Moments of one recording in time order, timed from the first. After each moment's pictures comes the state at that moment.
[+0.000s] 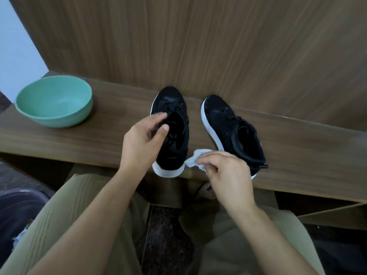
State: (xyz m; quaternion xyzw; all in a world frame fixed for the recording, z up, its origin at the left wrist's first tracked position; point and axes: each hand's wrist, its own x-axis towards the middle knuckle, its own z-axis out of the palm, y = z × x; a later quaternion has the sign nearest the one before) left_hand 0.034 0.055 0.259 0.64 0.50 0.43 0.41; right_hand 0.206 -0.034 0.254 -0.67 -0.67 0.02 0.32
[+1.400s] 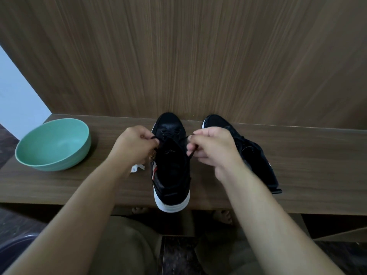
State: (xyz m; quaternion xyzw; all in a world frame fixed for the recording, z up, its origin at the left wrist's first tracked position) left_hand 0.037 0.123 0.304 0.60 0.61 0.25 0.45; right_hand 0.196 0.061 0.311 -0.69 -0.34 0.43 0.48
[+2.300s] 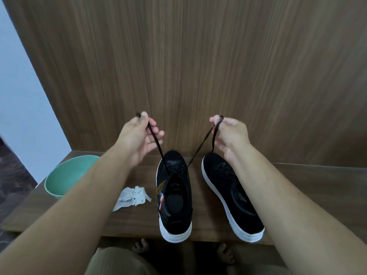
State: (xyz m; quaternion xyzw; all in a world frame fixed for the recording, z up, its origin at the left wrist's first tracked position) left_hand 0.037 0.148 0.390 0.46 0.43 0.49 0.61; right_hand 0.229 0.099 0.397 -0.64 -0.27 0.36 0.63
